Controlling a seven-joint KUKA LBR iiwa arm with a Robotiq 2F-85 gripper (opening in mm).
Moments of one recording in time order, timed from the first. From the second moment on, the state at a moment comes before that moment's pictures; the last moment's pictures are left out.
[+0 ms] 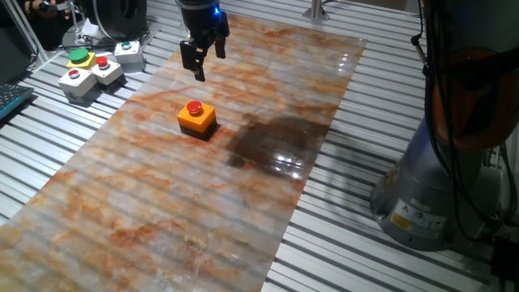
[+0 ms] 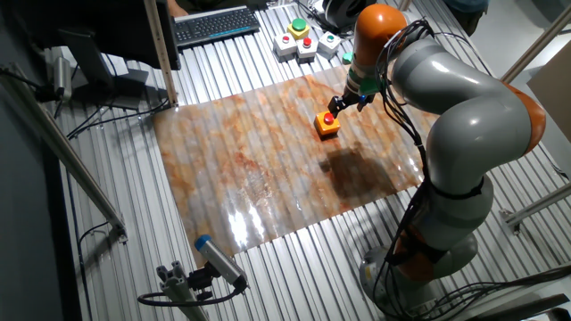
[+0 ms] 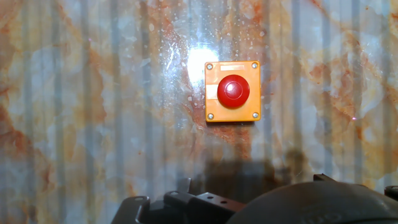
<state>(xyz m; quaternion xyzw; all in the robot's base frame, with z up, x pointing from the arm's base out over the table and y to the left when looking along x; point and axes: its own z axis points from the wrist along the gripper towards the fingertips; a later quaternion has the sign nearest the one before) 0.515 0.001 0.236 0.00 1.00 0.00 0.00</state>
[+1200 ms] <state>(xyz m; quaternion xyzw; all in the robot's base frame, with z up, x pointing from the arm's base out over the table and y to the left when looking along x) 0.515 0.000 0.238 0.09 1.00 0.01 0.04</state>
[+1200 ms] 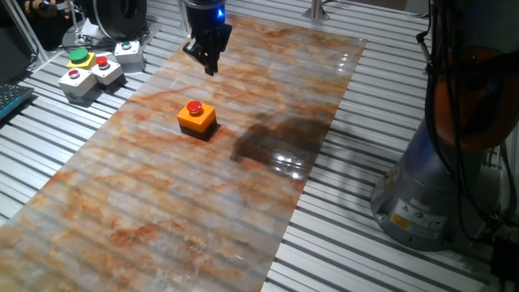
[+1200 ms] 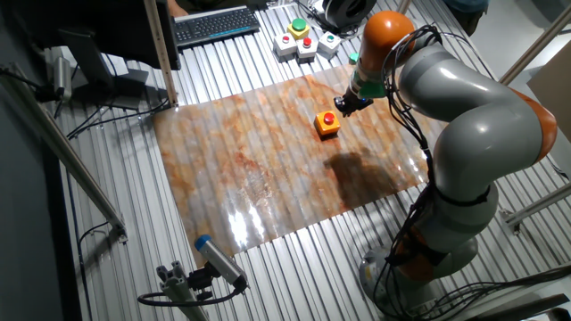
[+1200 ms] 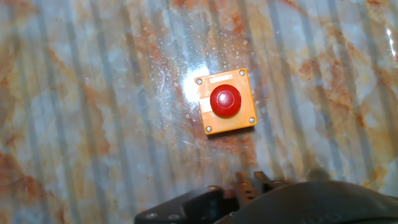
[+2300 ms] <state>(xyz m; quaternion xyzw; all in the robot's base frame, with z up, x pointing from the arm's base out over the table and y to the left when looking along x) 0.530 -0.003 0.248 0.09 1.00 0.01 0.02</state>
